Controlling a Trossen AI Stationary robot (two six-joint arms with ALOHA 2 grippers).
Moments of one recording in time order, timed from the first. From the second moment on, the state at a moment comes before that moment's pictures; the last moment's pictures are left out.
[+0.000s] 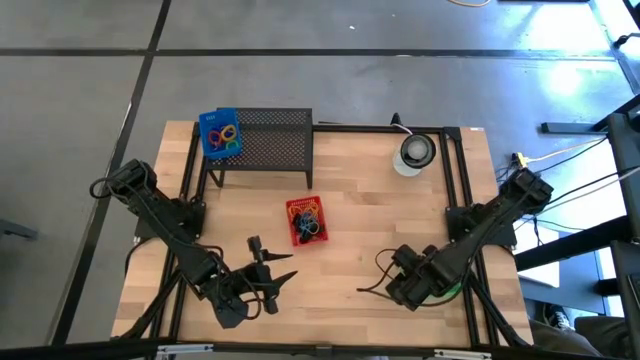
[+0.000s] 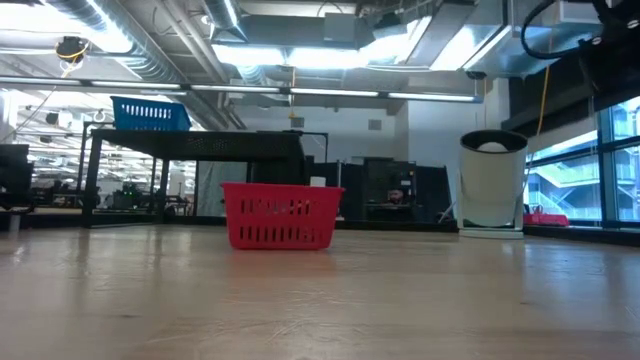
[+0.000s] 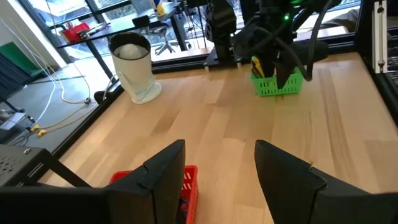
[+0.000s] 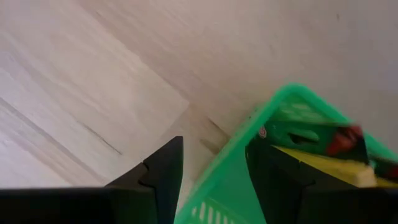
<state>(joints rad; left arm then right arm) -0.80 1.56 1.08 -0.22 -1.12 -0.41 0.76 1.61 0.98 -0.88 0.14 1.60</state>
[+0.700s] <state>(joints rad) -0.80 1.56 1.08 -0.24 -1.12 -0.39 0.73 1.64 0.98 -0.87 0.12 1.48</state>
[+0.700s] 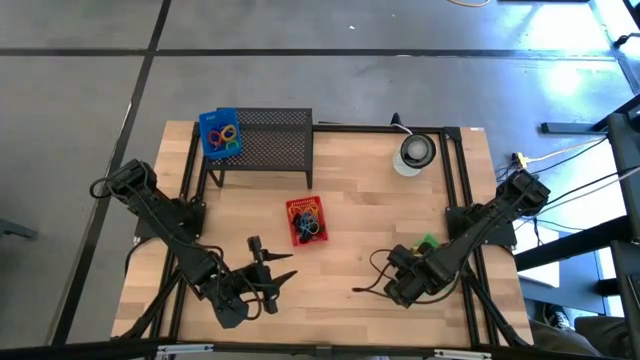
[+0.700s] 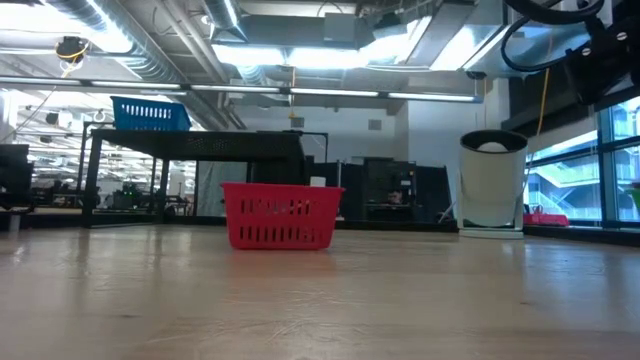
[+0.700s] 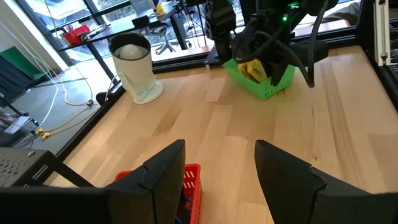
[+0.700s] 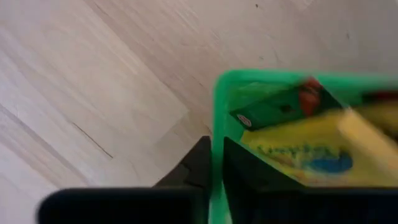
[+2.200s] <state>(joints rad) -0.80 1.56 1.08 -0.27 -1.10 -0.30 0.25 1.74 0.98 -0.28 0.14 0.21</state>
